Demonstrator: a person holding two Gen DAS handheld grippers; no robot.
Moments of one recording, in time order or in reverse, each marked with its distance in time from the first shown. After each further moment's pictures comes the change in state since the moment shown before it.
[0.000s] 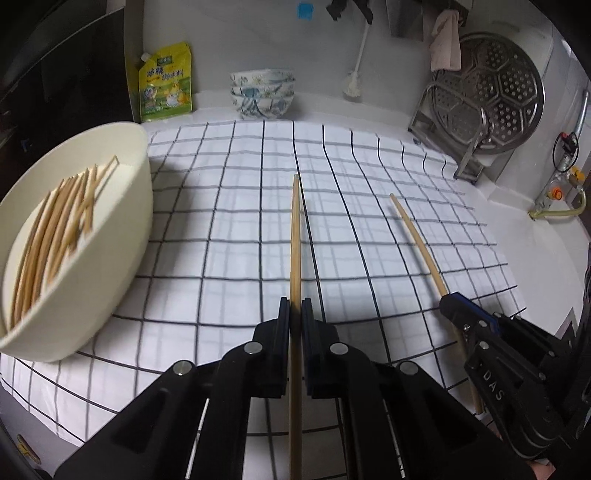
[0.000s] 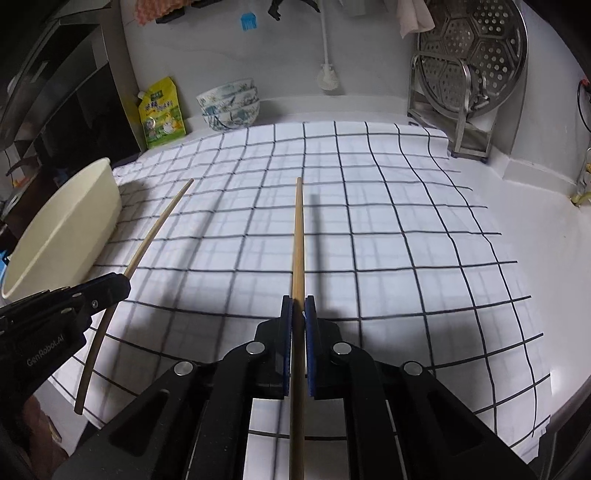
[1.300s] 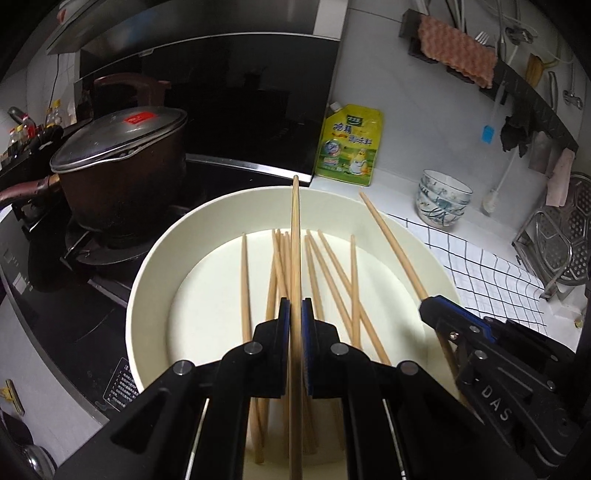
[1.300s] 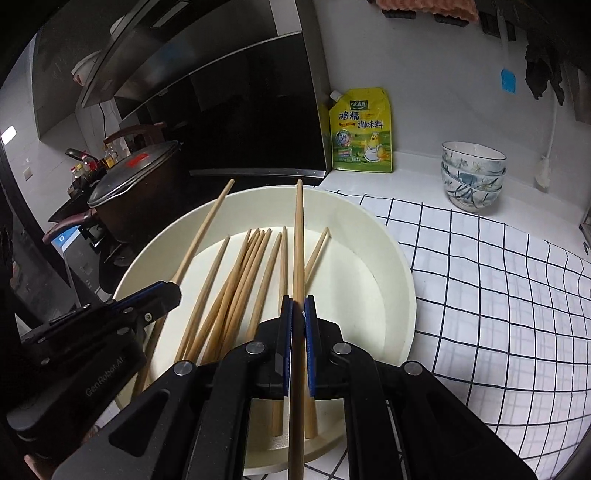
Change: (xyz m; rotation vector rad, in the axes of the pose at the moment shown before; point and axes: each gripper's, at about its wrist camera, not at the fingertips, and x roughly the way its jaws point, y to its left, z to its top) left arm -0.072 0.239 0.041 -0.265 -0.167 0.217; right arm 0.035 0.273 0.095 -0.260 -0.017 0.316
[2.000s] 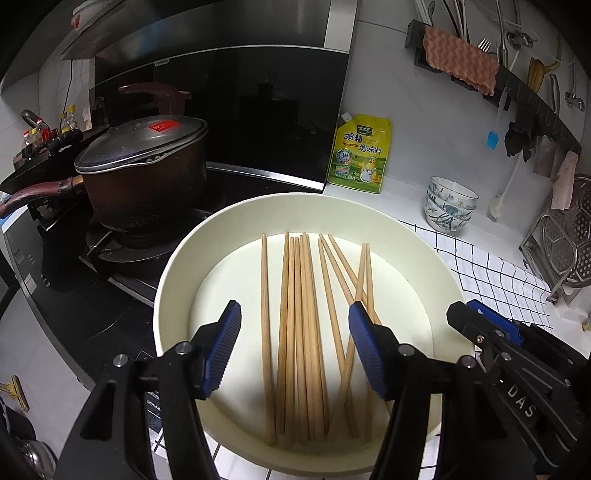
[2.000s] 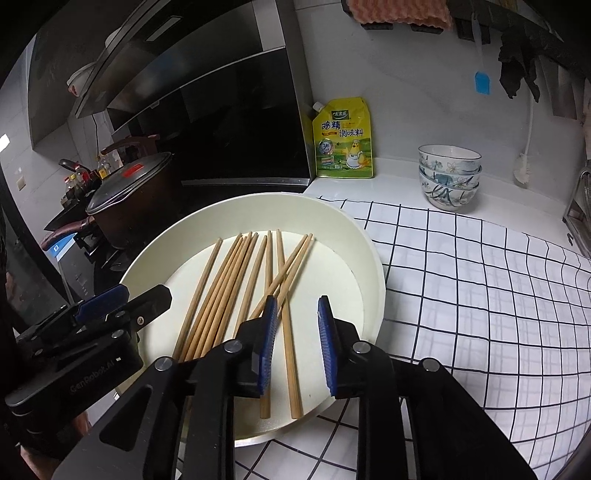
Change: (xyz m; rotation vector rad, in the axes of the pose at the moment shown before) left arm -0.020 0.003 -0.008 0.000 -0.040 0.042; right arm -0.026 -0.009 -0.014 0.024 -0.045 -0.031
